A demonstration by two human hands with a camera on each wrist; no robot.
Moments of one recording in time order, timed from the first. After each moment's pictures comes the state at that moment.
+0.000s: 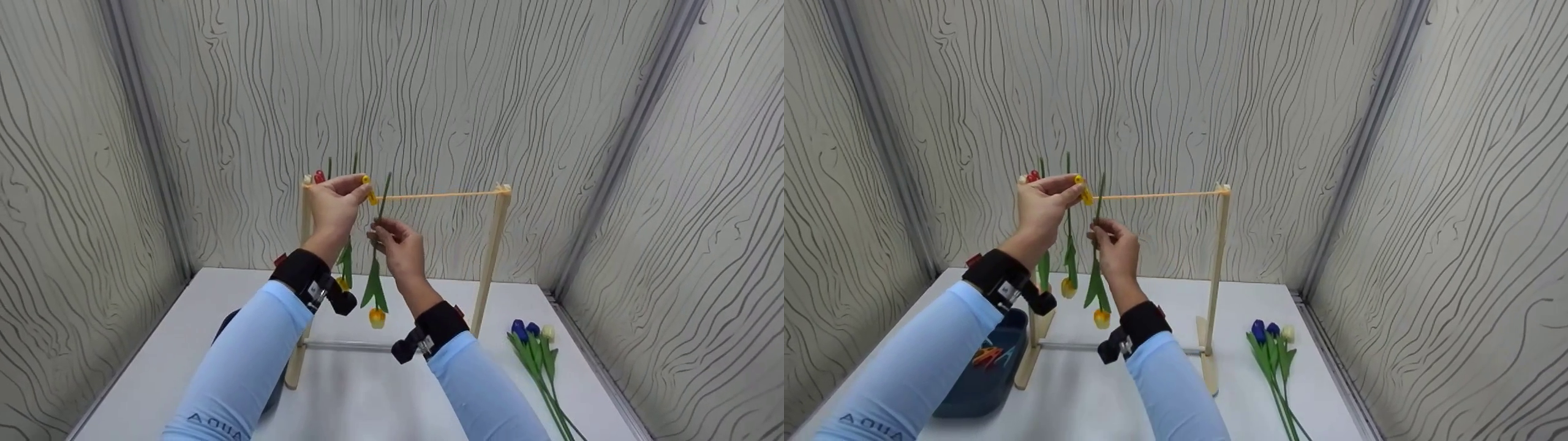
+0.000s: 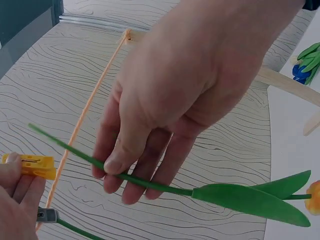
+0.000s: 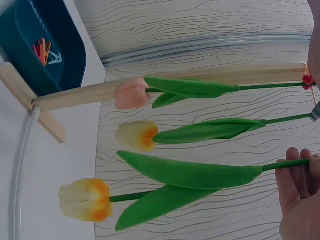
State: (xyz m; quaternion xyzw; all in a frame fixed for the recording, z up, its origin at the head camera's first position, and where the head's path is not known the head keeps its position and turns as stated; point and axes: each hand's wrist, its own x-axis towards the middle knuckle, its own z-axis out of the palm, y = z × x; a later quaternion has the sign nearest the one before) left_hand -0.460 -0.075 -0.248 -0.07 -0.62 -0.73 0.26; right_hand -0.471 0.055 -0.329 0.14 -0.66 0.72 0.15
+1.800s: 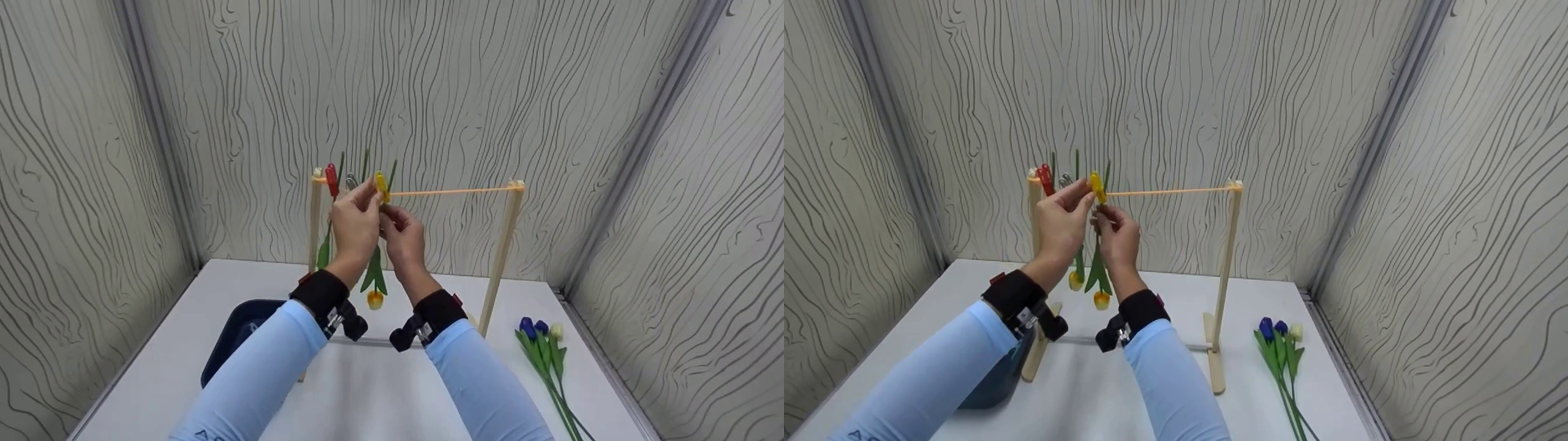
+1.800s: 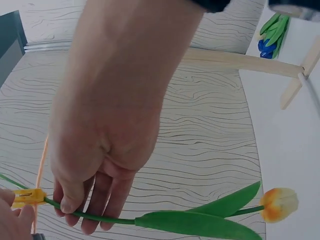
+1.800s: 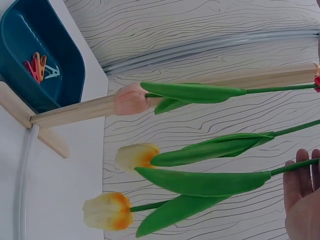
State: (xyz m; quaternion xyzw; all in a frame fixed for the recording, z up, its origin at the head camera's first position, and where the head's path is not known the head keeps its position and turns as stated) left_hand -0.441 -0.055 -0.280 -0.07 -0.68 -0.64 0.35; right_hand -0.483 0.037 -0.322 0.12 -0.69 0.70 0.16
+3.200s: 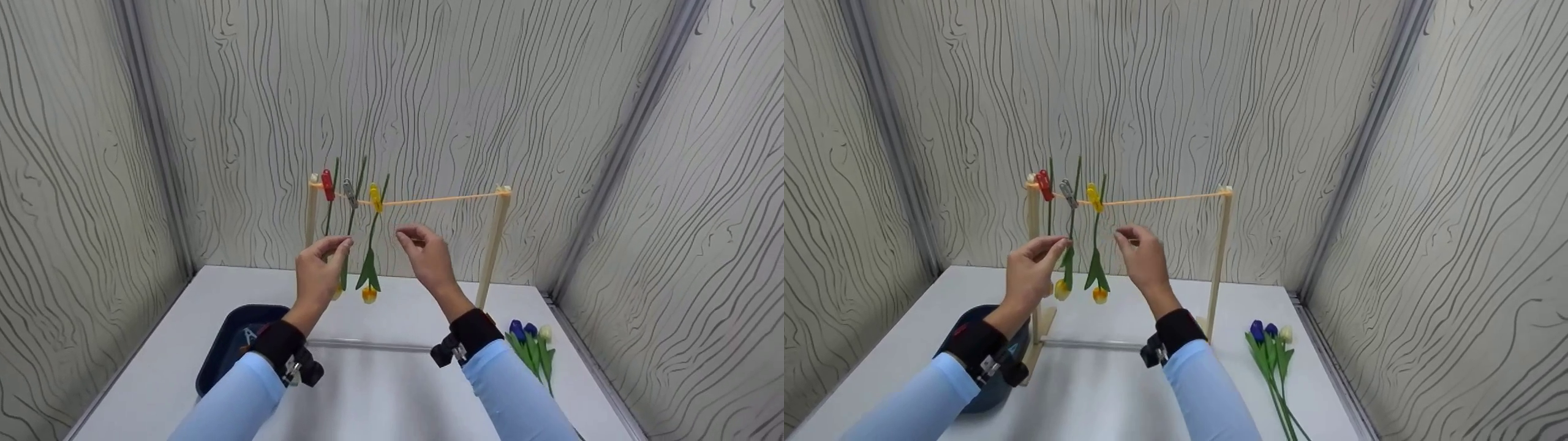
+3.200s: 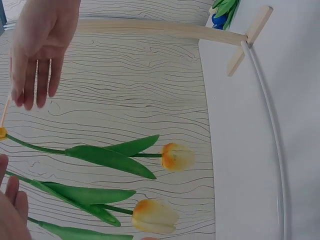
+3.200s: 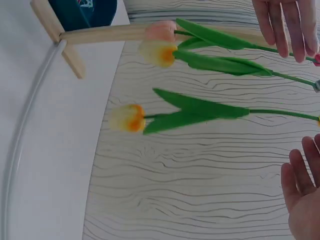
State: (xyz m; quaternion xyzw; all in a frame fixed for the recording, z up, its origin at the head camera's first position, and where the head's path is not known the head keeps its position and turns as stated) left_hand -0.424 -0.105 -0.360 -0.10 -0.72 -0.59 0.35; right_hand -0.465 0.111 -0.335 0.22 -0.81 0.48 0.25
